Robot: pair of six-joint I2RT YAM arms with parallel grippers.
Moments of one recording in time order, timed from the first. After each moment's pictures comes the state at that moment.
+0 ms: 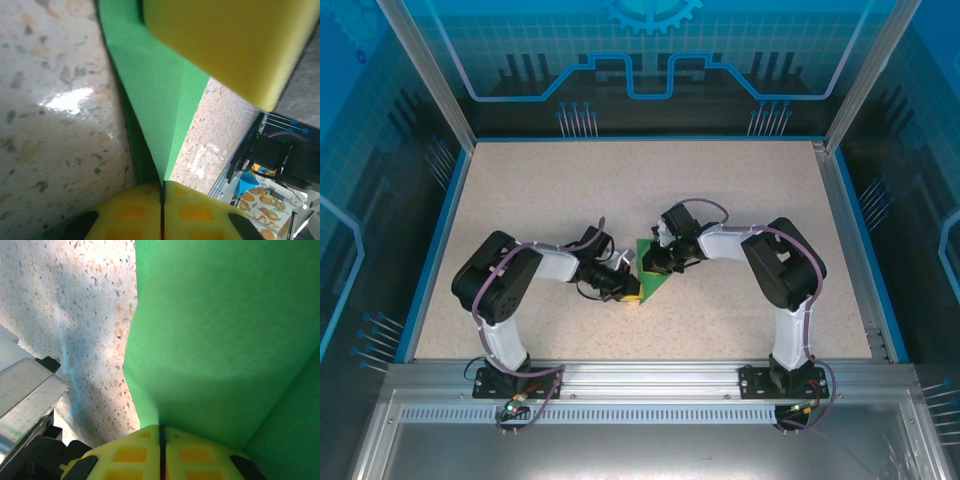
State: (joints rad) left arm -0.47 1.81 0.74 -0.06 0.89 -0.66; right arm 0.58 1.97 1.08 -0.22 -0.55 0.66
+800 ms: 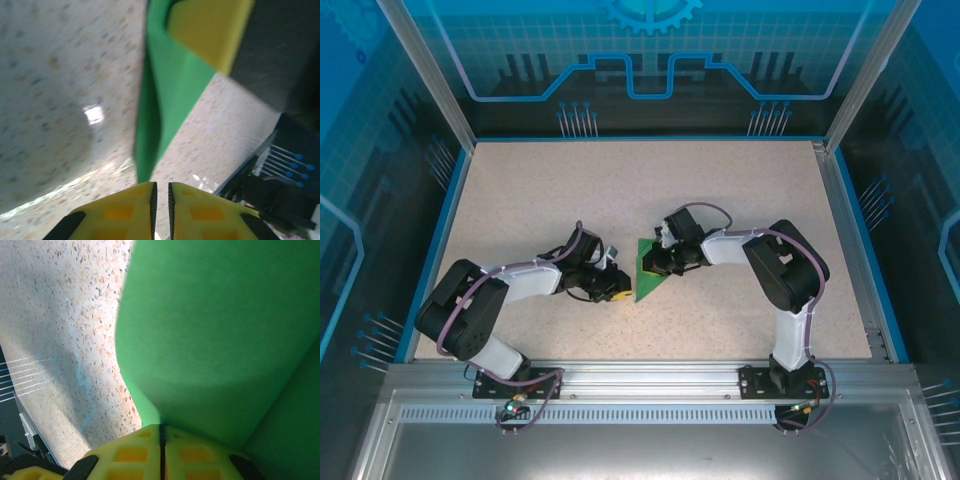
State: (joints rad) left arm -0.47 1.55 0.64 -0.08 0.68 -0.92; right arm 0.58 1.94 1.01 -0.09 -0.55 0.77
